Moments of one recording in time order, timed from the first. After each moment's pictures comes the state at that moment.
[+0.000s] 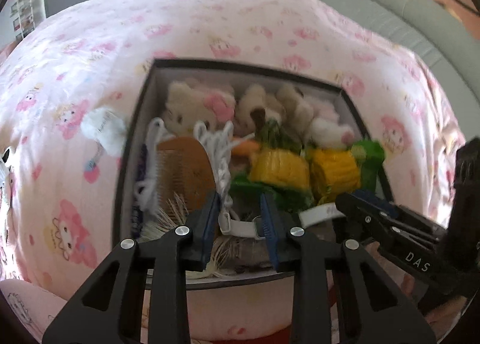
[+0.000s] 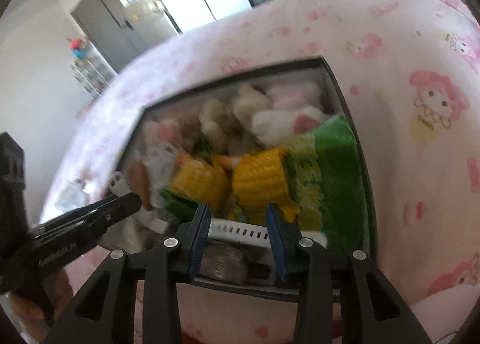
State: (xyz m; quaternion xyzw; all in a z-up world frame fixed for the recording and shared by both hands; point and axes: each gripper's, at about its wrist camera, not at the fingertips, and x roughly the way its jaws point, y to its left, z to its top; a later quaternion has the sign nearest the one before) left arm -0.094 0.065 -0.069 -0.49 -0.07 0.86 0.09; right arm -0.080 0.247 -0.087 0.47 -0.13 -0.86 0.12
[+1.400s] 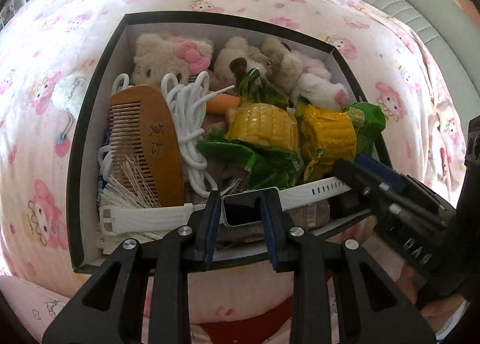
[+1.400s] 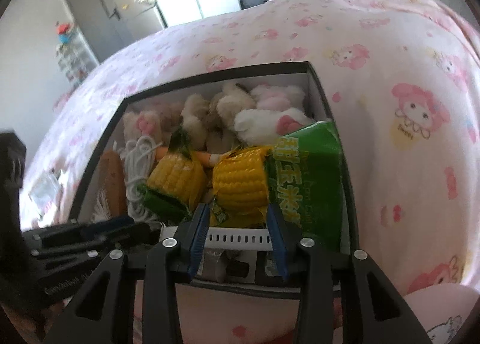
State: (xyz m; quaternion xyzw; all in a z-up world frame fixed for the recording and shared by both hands) left arm -0.104 0.085 -0.094 -0.55 -0.09 0.82 0.14; right arm -0.081 0.237 -0.089 0.47 -0.07 -0.88 0.09
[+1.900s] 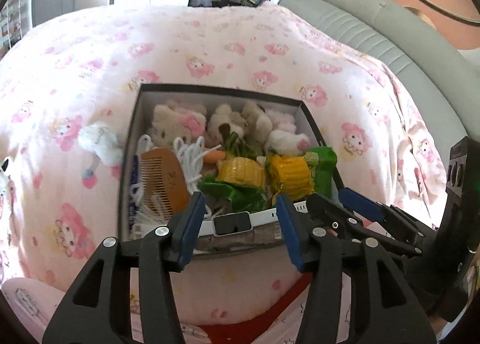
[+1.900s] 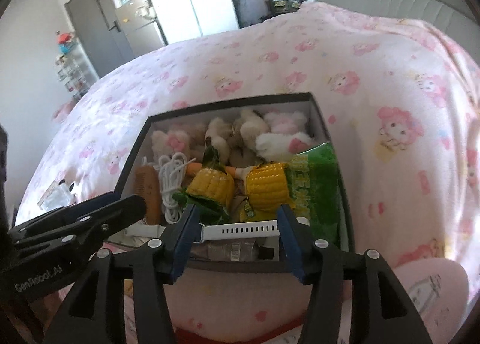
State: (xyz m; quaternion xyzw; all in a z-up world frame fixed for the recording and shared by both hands) left arm -0.067 0.067 -0.017 -0.45 -0.10 0.87 0.15; right arm -0.043 0.217 -0.034 0.43 -0.08 -0.90 0.06
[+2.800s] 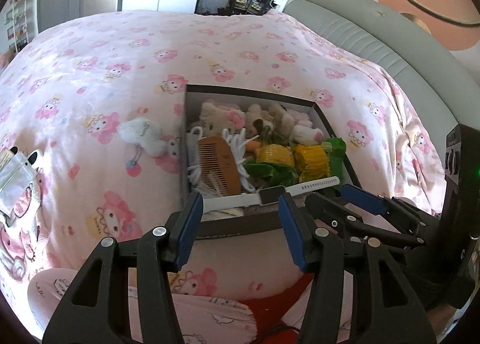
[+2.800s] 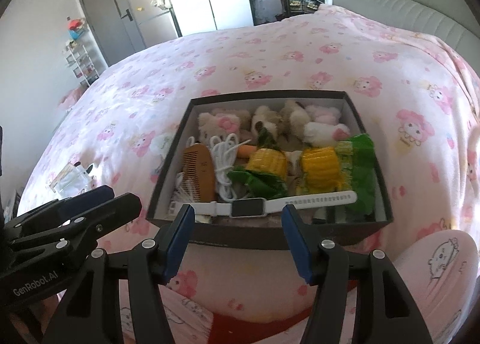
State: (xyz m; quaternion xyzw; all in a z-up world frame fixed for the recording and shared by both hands) left arm -0.021 -0.010 -0.004 -0.44 -0.09 0.88 0.14; right arm -0.012 0.145 -0.021 0.44 -0.06 -0.89 0.08
